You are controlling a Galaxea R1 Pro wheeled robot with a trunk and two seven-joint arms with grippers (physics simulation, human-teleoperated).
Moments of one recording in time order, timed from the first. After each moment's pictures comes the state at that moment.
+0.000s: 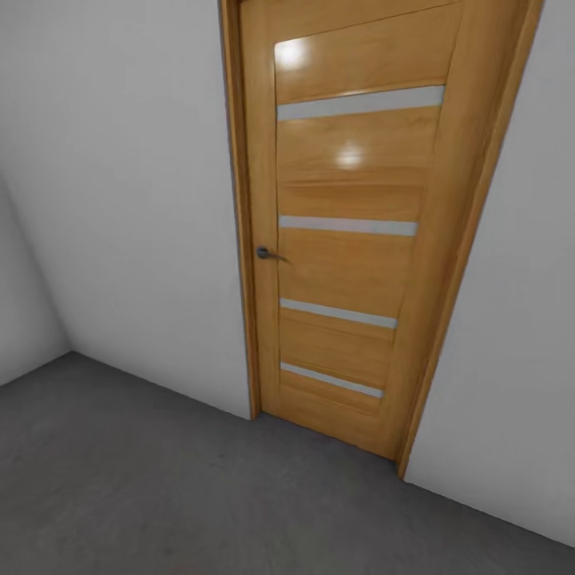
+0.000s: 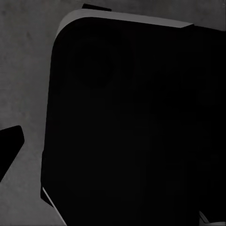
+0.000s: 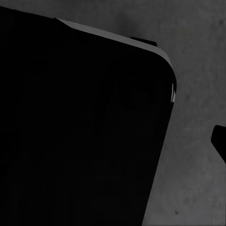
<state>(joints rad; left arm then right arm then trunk) 0.00 -0.02 0.01 -0.05 0.17 -0.01 0.00 0.00 0.01 0.01 0.00 0.19 -0.16 0.00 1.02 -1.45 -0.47</state>
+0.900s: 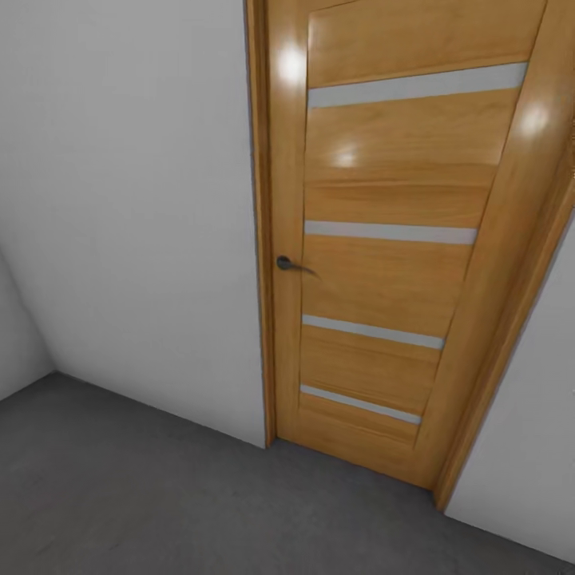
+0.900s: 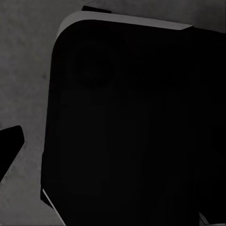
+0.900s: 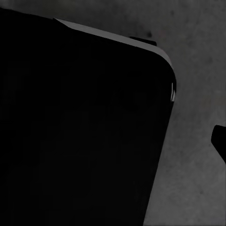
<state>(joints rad) 0.00 -0.02 0.01 -0.06 0.17 -0.01 0.00 0.00 0.01 0.01 0.00 0.18 -0.16 0.00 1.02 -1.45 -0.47</state>
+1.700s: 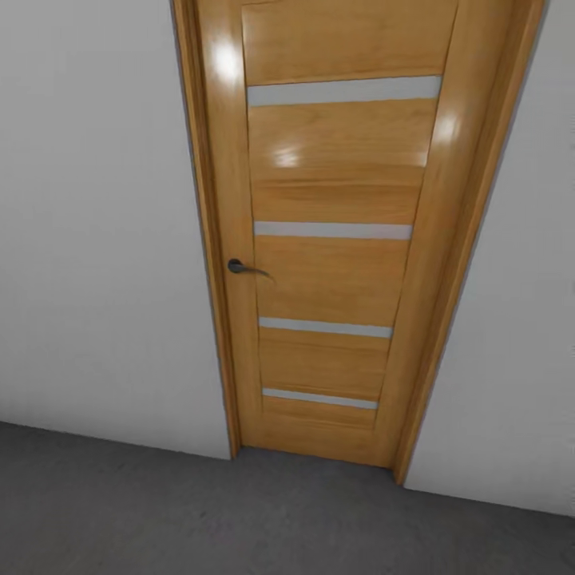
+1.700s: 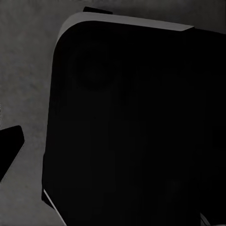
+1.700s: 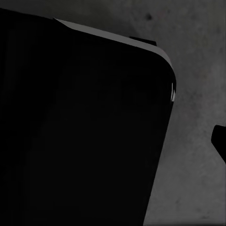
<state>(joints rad) 0.00 -0.02 0.01 -0.06 0.17 -0.01 0.00 0.00 0.01 0.01 0.00 0.18 -0.16 0.00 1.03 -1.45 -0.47</state>
